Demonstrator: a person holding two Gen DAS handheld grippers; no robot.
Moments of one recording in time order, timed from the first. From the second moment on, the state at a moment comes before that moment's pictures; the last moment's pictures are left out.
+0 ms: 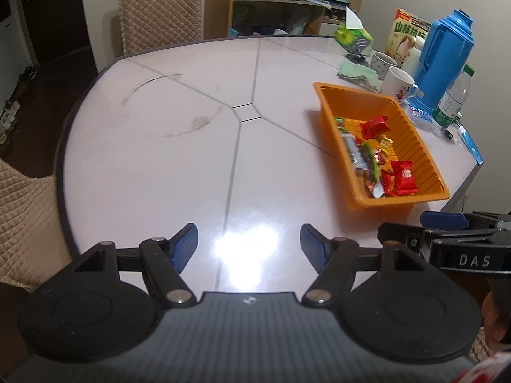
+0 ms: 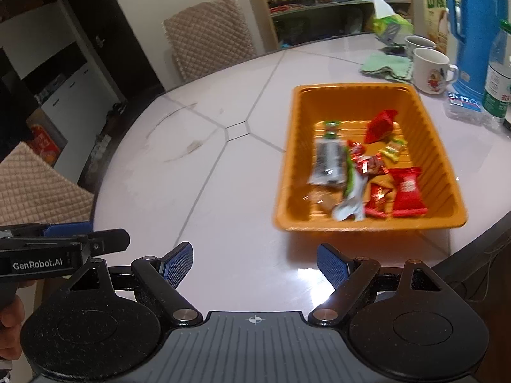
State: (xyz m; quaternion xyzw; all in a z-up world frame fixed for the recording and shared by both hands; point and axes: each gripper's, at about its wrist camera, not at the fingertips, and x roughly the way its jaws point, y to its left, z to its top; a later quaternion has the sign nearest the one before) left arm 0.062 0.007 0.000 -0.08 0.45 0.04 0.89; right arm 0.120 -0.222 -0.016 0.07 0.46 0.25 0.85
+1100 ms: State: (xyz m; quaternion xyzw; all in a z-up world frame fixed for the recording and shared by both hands) left arm -0.013 0.042 0.005 -0.07 0.44 0.02 0.89; right arm 0.043 -0.174 -0.007 0.06 0.46 0.23 0.86
